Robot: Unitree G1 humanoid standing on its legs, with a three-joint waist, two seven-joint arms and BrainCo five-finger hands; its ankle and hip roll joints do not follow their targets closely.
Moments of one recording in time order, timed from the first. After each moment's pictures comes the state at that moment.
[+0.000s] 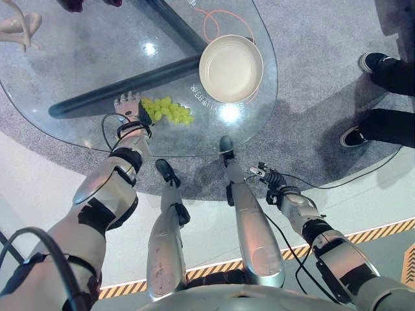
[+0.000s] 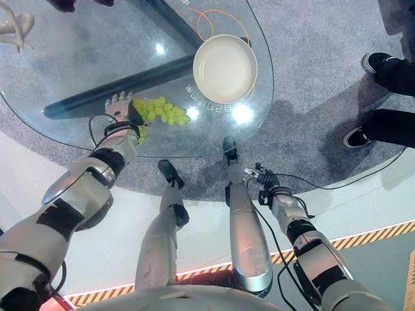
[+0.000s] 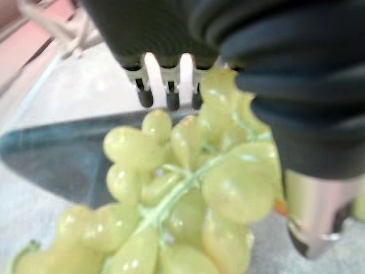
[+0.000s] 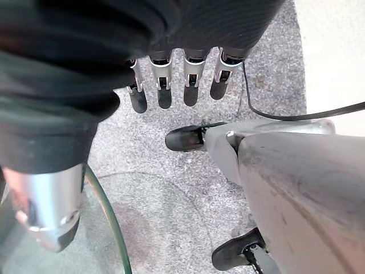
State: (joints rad) left arm -1.09 0.39 -0.80 1.27 0.34 0.35 0.43; right arm -0.47 -0.33 0.42 1.00 0.66 -0.09 0.03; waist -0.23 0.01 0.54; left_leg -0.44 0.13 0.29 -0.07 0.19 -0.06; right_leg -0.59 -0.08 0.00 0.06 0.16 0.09
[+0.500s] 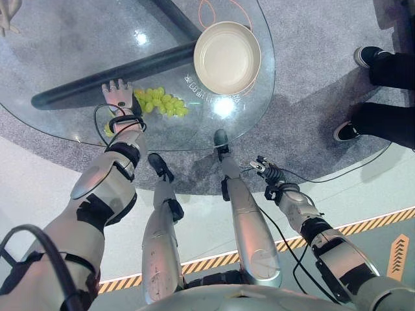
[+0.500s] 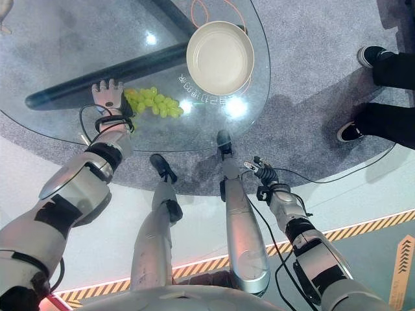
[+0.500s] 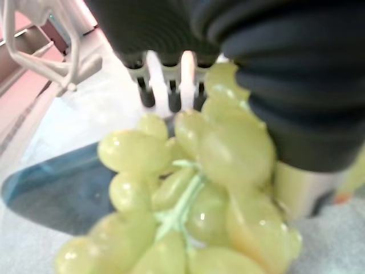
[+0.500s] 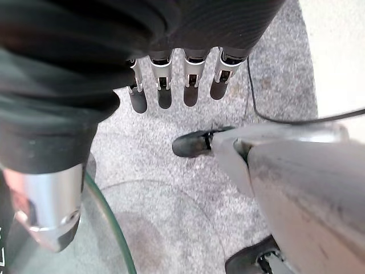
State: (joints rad) left arm -1.14 0.41 -0.83 1.31 0.47 0.44 0.46; right arm -0.47 -0.33 0.42 0.96 0.73 -0.13 0.03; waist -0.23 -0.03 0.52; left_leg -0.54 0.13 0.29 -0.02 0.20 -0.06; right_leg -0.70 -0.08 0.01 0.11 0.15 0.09
